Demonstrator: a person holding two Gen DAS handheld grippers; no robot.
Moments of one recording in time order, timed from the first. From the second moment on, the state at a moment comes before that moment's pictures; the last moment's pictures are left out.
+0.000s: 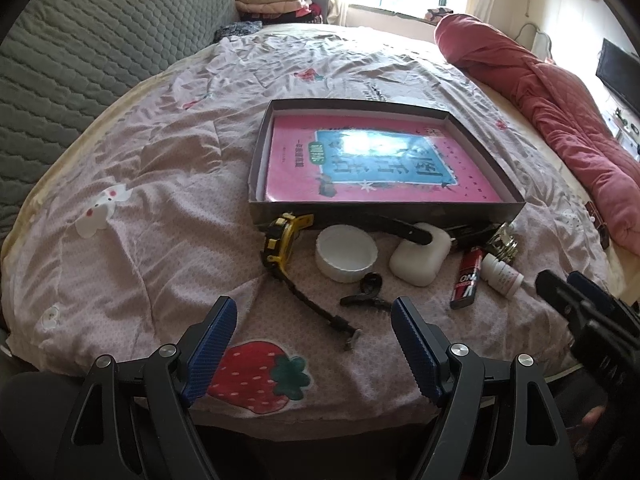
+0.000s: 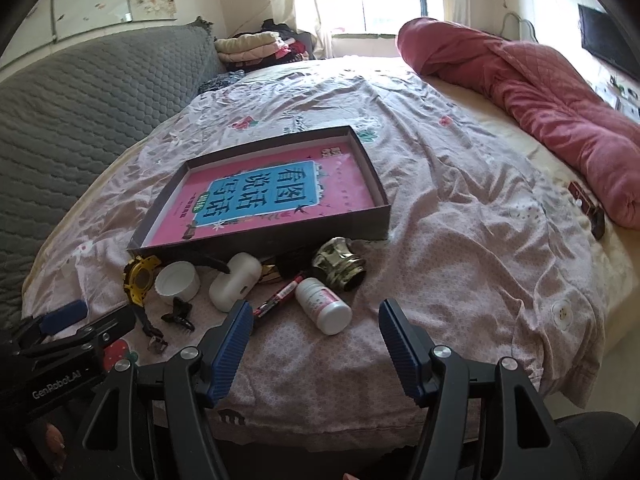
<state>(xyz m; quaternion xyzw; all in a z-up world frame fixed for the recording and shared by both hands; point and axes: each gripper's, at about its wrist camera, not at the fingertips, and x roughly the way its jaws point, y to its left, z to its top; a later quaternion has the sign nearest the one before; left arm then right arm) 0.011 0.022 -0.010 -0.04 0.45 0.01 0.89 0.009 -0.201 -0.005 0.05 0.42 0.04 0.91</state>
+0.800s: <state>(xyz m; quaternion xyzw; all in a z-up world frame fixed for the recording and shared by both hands) 0.064 0.064 -0.043 -0.06 0.50 0.03 0.87 0.047 -0.226 -0.023 0.03 0.44 0.03 0.90</state>
